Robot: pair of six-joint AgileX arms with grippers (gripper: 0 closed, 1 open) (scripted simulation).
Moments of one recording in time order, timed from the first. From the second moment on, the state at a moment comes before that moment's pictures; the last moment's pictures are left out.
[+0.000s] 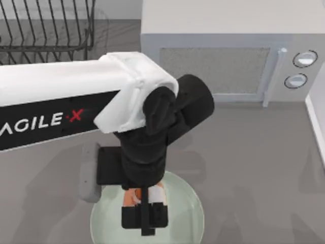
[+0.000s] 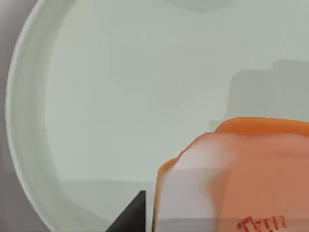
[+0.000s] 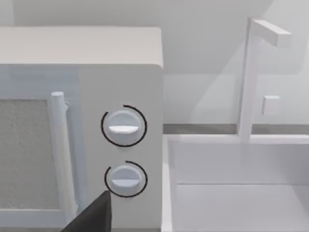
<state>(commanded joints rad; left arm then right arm) -0.88 1.79 1.29 -1.11 -0.02 -2.48 0.00 0.00 0.00 0.00 0.00 0.00</state>
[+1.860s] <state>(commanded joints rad) -0.89 1.84 1.16 -0.93 -0.02 -2.50 0.00 0.00 0.00 0.00 0.00 0.00</state>
